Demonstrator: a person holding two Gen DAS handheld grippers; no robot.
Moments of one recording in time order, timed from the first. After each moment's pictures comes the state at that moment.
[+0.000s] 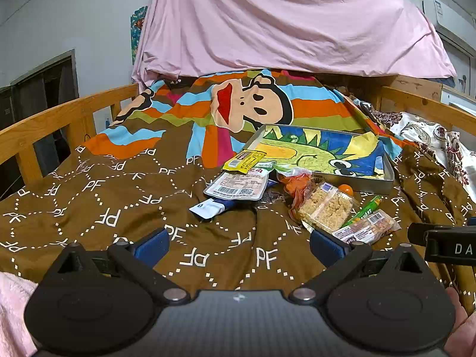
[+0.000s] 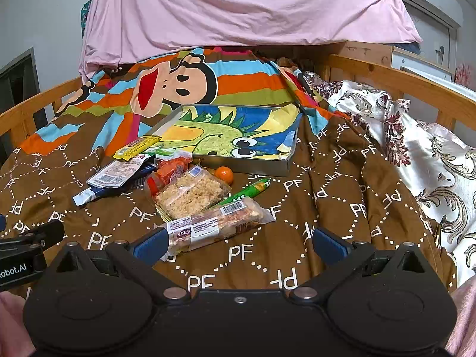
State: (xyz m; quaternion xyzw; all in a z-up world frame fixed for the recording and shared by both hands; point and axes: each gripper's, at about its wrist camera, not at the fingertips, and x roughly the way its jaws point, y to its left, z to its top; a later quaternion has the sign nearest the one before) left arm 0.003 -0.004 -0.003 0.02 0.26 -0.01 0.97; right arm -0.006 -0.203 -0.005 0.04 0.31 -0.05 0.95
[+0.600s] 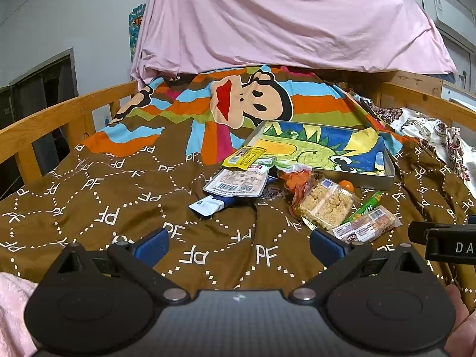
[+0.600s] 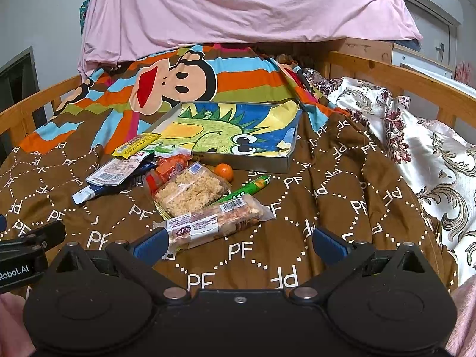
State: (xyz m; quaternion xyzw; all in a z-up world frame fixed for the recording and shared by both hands) left arm 0.001 -0.005 -0.003 0.02 0.26 -0.01 0.97; right arm -0.004 -0.204 -0.010 0.04 0.31 -0.05 0.95
